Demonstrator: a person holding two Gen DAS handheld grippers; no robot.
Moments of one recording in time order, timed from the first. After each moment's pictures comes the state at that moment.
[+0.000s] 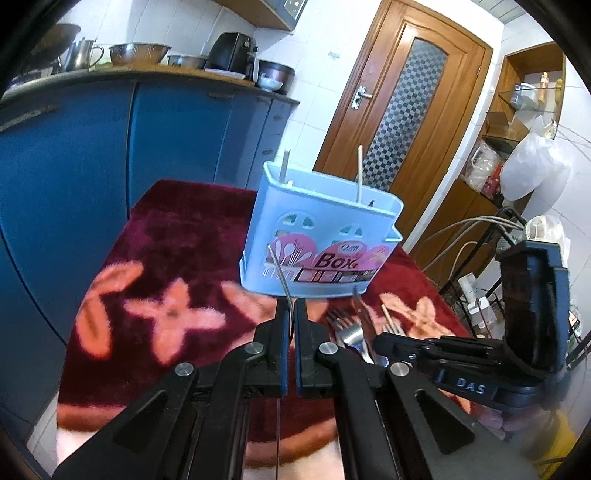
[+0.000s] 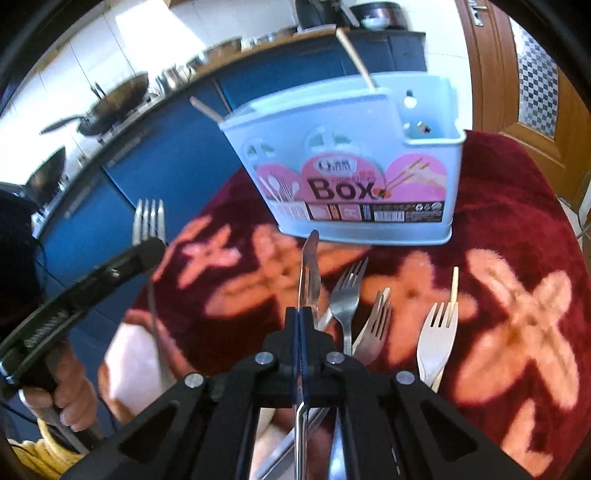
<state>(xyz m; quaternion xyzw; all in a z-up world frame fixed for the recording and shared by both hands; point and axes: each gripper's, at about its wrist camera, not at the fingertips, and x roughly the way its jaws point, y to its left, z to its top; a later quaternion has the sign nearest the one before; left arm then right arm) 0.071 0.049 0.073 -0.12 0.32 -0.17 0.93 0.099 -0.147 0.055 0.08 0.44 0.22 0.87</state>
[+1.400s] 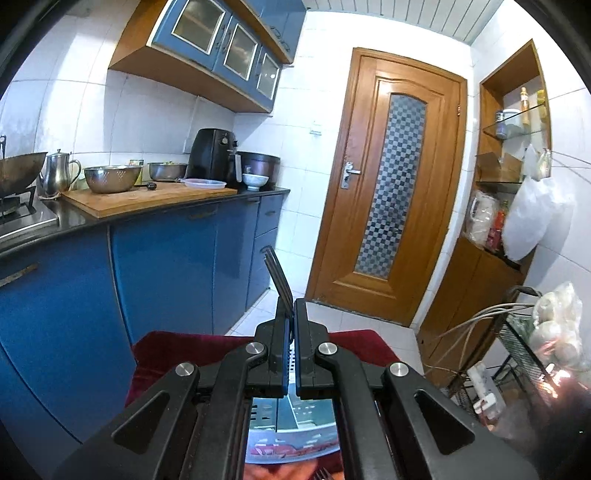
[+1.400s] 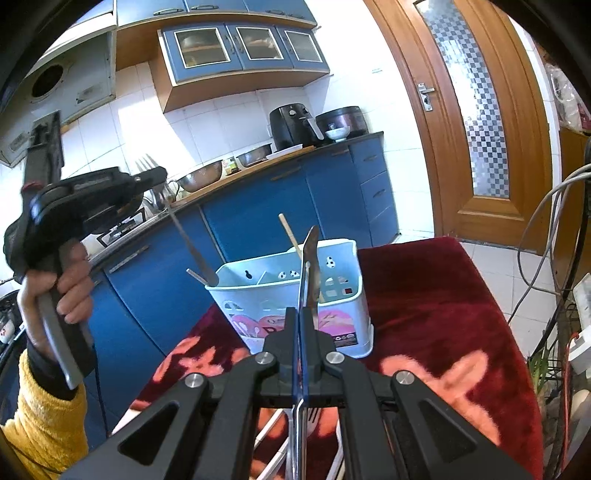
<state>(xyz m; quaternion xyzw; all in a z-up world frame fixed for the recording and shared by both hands) 0.165 0.009 0.233 -0.07 0.17 -0.14 0.97 0.075 -0.213 0.133 0.12 0.25 0.15 0.95</state>
